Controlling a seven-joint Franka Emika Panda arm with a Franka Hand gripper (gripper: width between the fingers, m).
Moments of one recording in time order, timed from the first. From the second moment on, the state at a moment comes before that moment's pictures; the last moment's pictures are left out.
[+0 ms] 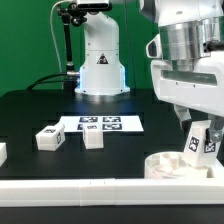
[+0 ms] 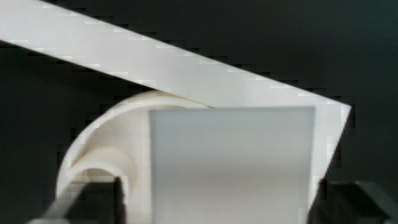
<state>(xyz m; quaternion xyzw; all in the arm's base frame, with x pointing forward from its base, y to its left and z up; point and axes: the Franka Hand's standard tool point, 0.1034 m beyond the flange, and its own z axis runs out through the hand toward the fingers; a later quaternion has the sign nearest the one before) 0.635 0.111 0.087 -0.82 0.56 0.01 0.08</state>
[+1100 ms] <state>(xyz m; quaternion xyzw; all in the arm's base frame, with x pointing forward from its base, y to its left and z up) 0.638 0.125 0.105 -0.98 0.19 -0.05 0.07</state>
